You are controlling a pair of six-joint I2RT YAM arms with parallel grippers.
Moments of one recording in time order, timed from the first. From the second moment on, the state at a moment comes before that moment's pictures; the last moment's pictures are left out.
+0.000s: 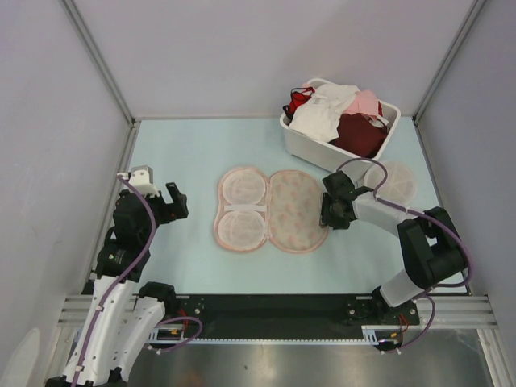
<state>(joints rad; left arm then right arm) -0.16 0.58 0.72 -0.52 -0.13 -0.23 0.43 1.55 0.85 -0.47 0.10 0.55</state>
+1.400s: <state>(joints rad) -0.16 0.58 0.72 -0.52 -0.12 -0.23 0.38 1.22 1.07 -0.74 0.24 0.48</state>
